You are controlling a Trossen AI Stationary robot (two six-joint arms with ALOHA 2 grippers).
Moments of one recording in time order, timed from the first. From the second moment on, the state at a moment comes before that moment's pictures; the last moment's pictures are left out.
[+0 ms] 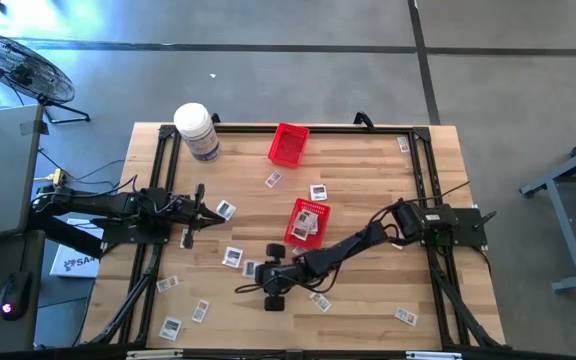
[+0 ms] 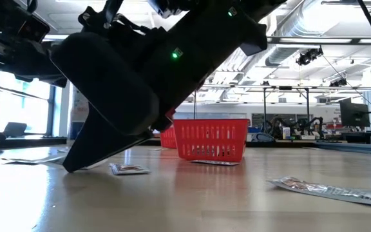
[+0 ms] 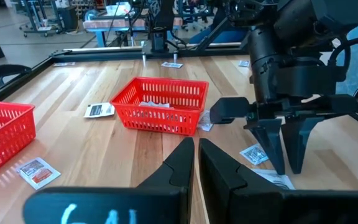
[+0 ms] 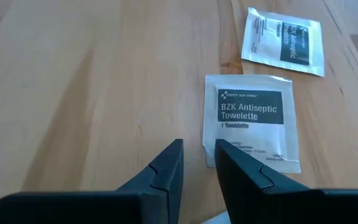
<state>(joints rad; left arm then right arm) -0.09 0.17 0.02 -0.01 0.01 0.02 0.35 2.34 1.60 -0.06 0.26 0.25</state>
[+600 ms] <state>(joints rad) -0.09 0.17 0.02 -0.01 0.01 0.02 0.33 2.40 1.61 -0.06 0.27 0.22</state>
